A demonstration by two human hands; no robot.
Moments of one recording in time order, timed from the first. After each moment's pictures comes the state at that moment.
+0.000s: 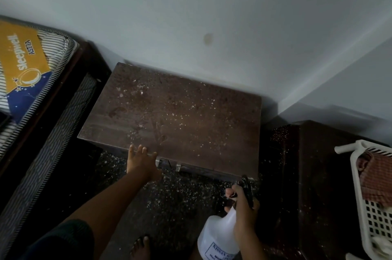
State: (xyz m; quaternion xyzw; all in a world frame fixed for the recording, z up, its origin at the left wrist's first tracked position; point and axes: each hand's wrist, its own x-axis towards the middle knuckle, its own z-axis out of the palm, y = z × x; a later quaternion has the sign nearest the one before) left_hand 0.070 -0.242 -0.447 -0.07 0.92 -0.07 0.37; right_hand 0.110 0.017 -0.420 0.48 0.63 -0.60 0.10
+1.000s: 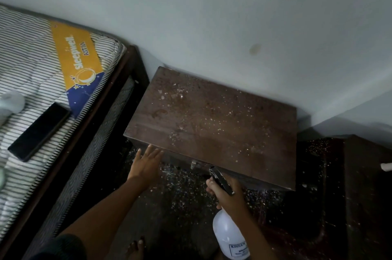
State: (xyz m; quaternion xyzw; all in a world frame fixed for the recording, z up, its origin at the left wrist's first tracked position) left_hand 0.122 -0.350 -0.443 -0.08 0.95 0.03 0.30; right_hand 0.114 -0.110 -0.407 0.07 0.80 -0.53 0.27
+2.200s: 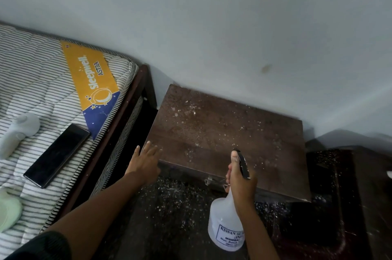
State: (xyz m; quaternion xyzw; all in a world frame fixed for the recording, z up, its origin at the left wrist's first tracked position) left_hand 0.100 -0.443 -0.418 -0.04 0.96 0.04 0.27; right_hand 0.083 -0.208 -0.363 0.26 0.77 -0.58 0.06
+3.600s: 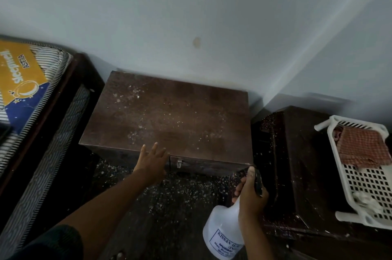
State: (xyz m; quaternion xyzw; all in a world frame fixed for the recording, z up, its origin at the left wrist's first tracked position) left_hand 0.102 -0.240 -0.423 0.10 0.94 -0.04 0.32; right_hand 0.150 -0.001 -0.385 0.41 0.68 -0.61 -0.06
